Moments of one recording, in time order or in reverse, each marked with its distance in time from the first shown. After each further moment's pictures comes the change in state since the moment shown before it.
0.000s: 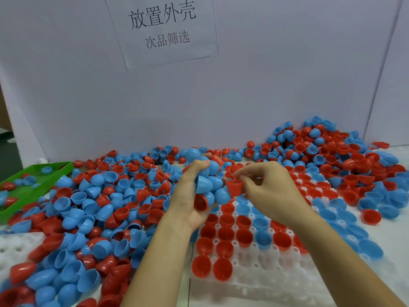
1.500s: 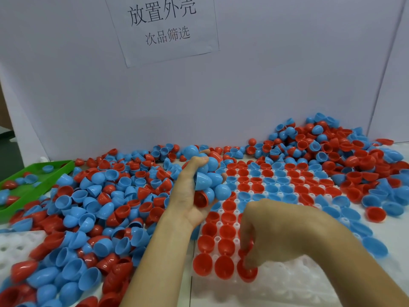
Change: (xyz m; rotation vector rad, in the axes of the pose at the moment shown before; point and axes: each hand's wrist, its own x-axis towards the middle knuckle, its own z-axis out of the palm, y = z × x) left_hand -0.001 0.002 -0.002 0.000 0.107 0.005; right_hand -0.033 -0.039 -0.011 -0.691 -0.822 0.149
